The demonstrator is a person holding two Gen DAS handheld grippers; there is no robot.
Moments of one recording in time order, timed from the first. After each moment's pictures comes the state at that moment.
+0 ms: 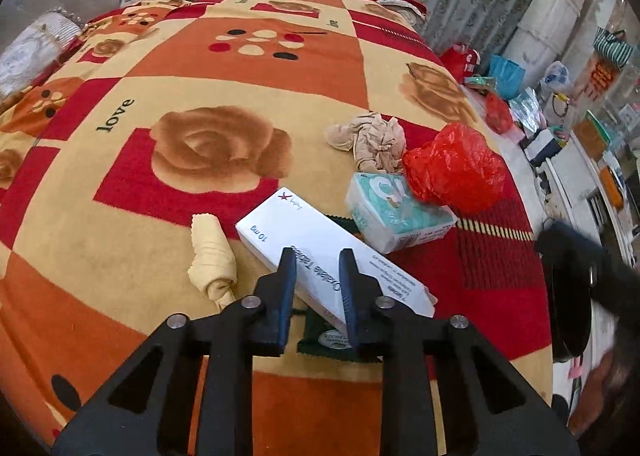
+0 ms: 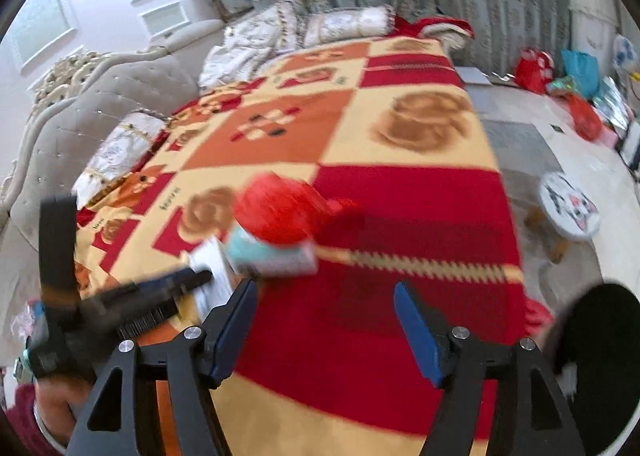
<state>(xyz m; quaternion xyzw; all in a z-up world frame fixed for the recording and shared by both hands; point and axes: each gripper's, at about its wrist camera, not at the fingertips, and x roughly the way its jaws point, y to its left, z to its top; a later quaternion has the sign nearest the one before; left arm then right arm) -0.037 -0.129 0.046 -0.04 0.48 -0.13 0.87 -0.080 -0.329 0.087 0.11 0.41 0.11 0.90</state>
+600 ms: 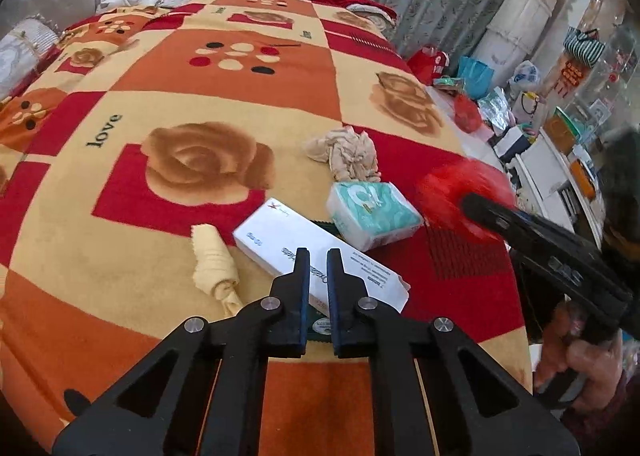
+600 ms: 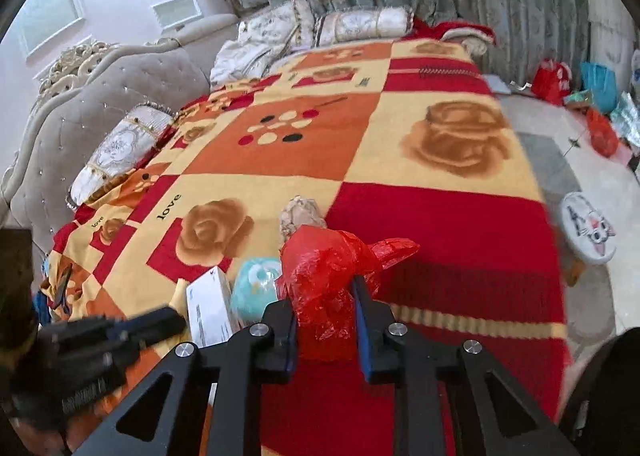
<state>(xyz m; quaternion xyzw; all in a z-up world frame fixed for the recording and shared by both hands) -0.045 -0.113 0.071 -0.06 0.47 -0.18 0.86 -0.065 -0.327 0.079 0.09 0.40 0.11 0.90</state>
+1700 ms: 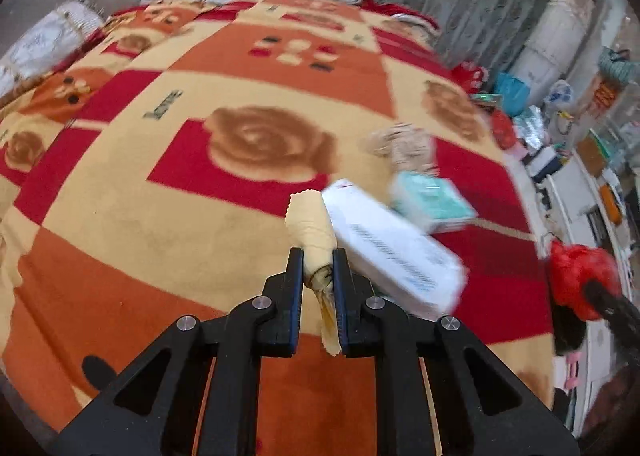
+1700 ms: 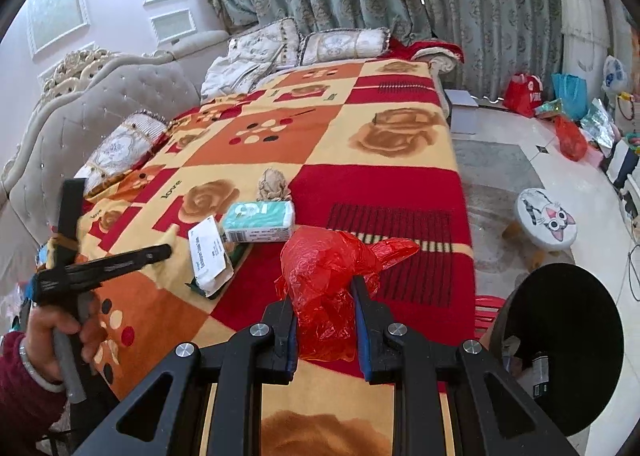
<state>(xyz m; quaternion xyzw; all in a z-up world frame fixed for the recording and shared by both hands) -0.070 -0.090 0.066 -0.06 0.46 -0.12 0.88 -0.167 -0.370 0.092 0.08 0.38 0.07 0.92</state>
